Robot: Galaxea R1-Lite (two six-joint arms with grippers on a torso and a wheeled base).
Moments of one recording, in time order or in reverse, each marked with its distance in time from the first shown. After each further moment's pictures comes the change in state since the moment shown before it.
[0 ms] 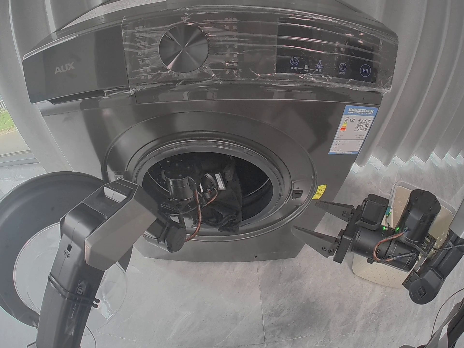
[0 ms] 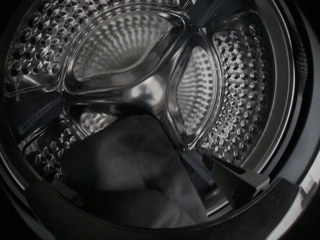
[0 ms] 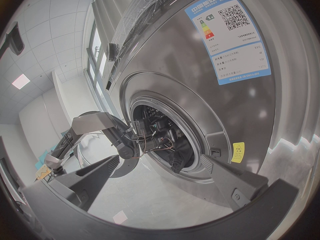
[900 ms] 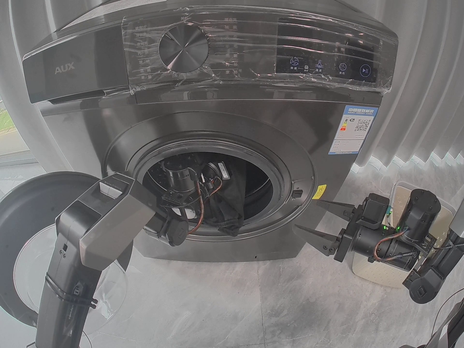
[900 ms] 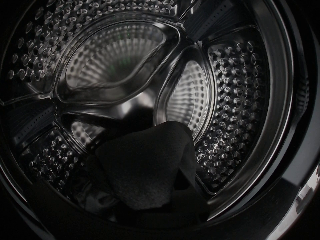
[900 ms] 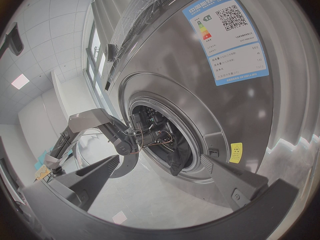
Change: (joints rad) left arm -0.016 -0.039 -0.029 -0.004 -0.023 -0.041; right arm -0.008 0.000 0.000 -0.001 0.000 0.001
